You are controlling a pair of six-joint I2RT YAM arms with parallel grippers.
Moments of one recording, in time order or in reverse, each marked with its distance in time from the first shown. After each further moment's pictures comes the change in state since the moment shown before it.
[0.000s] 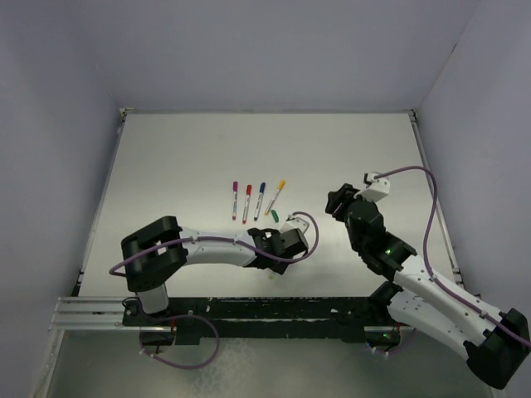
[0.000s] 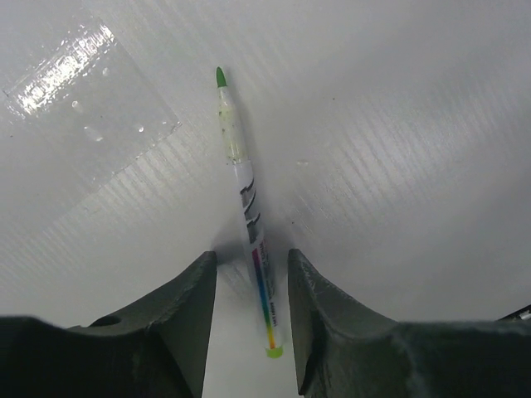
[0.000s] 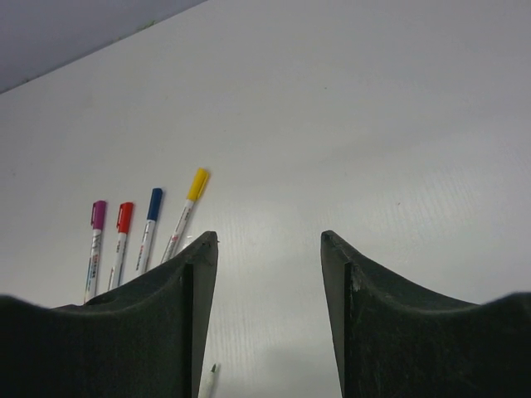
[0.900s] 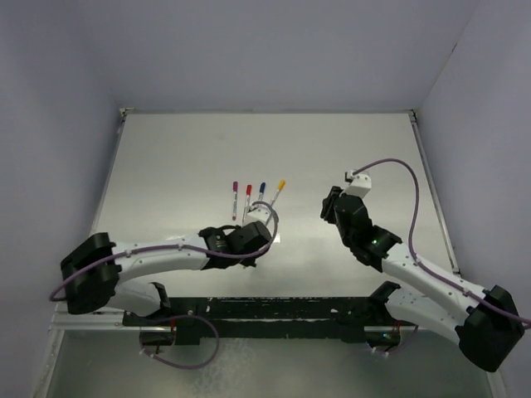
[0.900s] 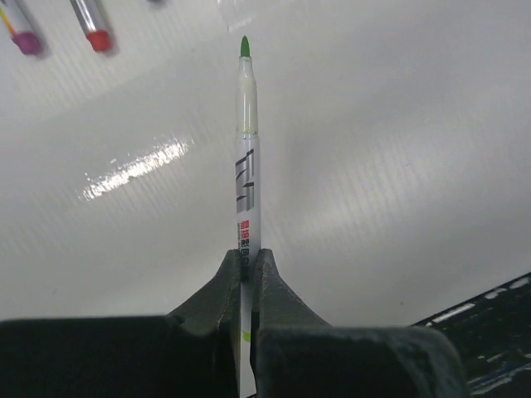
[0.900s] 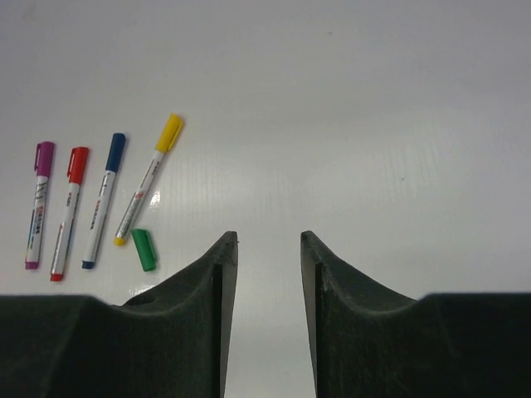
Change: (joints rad) left arm 0.082 -0.314 -0.240 -0.036 -0.032 -0.052; right arm 0.000 0.129 0.000 0.008 -0.051 -0.045
